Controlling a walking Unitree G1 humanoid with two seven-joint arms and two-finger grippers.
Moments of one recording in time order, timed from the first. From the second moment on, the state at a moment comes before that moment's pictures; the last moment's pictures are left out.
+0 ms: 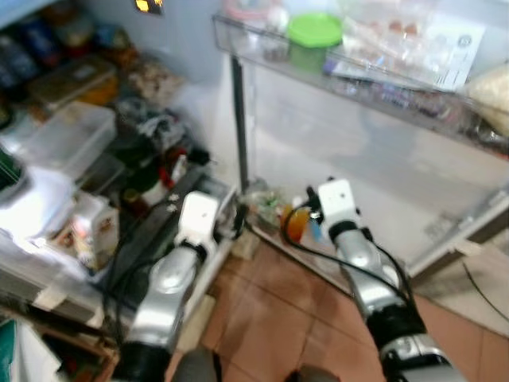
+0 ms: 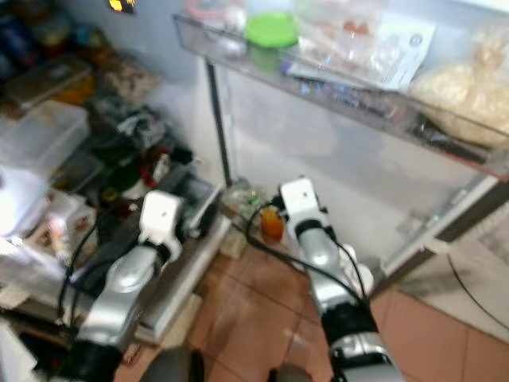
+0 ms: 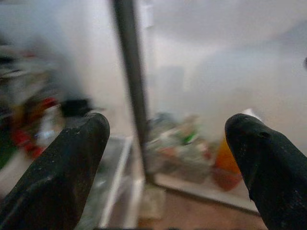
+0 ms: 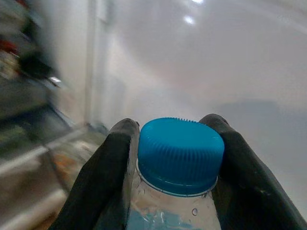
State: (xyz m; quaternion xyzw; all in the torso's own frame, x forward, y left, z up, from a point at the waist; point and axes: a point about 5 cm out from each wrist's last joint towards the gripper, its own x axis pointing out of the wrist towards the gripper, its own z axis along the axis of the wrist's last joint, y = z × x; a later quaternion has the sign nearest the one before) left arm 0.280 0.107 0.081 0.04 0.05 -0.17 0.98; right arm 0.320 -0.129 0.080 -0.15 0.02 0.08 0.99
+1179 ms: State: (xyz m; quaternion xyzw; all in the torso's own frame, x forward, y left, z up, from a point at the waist) left arm 0.240 0.115 0.080 0.02 0.06 -0.12 0.99; right arm 0.337 -0.095 0.065 -0.08 0.07 0.14 0.98
